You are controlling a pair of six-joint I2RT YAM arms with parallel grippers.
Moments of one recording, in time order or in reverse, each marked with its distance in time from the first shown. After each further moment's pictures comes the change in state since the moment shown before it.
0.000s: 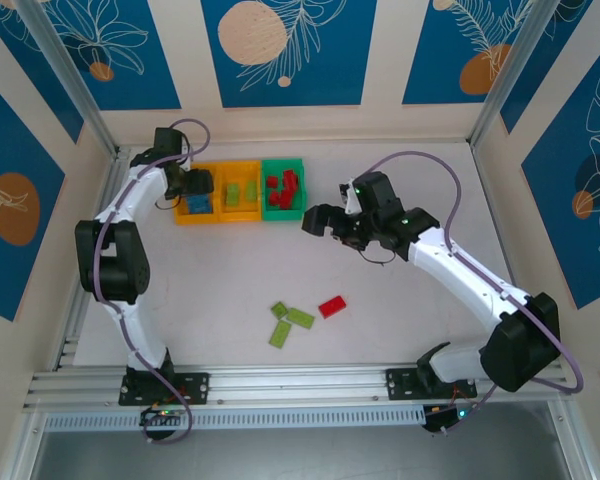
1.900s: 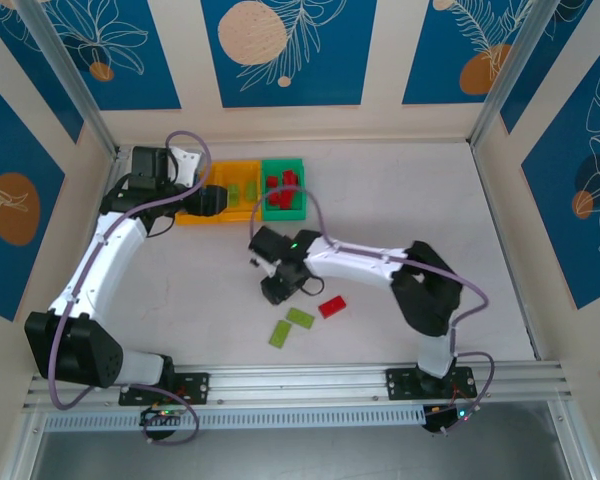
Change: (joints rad) left arm -0.094 -0.569 -0.327 0.035 0.325 0.185; right arm 0.396 0.473 0.239 -0.202 0.280 -0.483
